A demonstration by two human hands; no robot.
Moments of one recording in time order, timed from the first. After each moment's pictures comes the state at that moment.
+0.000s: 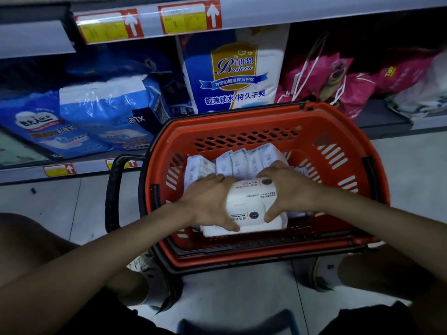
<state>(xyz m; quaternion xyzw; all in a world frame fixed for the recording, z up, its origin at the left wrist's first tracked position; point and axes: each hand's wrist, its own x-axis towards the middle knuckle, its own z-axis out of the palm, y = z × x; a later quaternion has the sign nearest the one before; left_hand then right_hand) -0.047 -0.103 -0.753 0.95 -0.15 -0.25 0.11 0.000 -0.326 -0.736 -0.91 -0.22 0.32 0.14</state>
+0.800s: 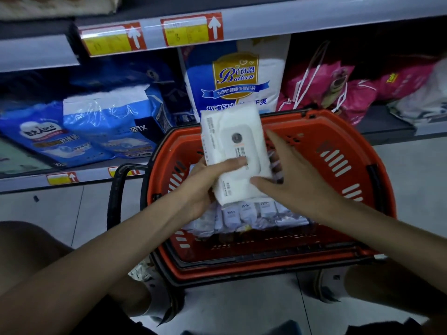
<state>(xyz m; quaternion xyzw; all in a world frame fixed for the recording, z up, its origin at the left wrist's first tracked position) -0.025 -0.109 -0.711 0.56 0.19 -0.22 0.77 -0.013 -0.316 -0.694 -0.90 -0.16 0.14 0.38</state>
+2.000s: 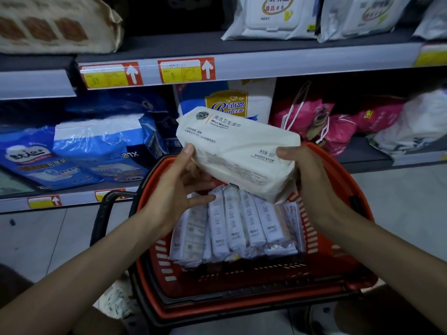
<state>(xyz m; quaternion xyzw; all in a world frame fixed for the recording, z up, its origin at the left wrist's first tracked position) -0.013 -0.083 -0.673 0.58 0.20 -0.12 0.78 0.013 -0.316 -0.638 -0.70 0.01 0.13 0.71</state>
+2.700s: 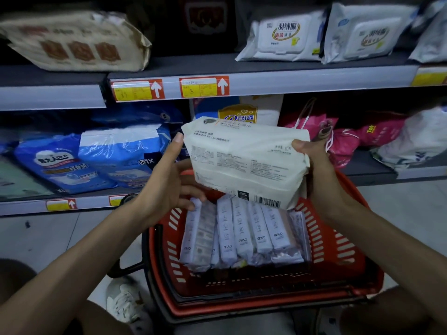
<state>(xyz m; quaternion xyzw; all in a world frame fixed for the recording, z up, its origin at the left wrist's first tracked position) -0.014 -0.044 -0.641 0.67 0.14 -0.17 0.71 0.019 -0.315 -0.625 -0.66 0.01 0.16 0.74</state>
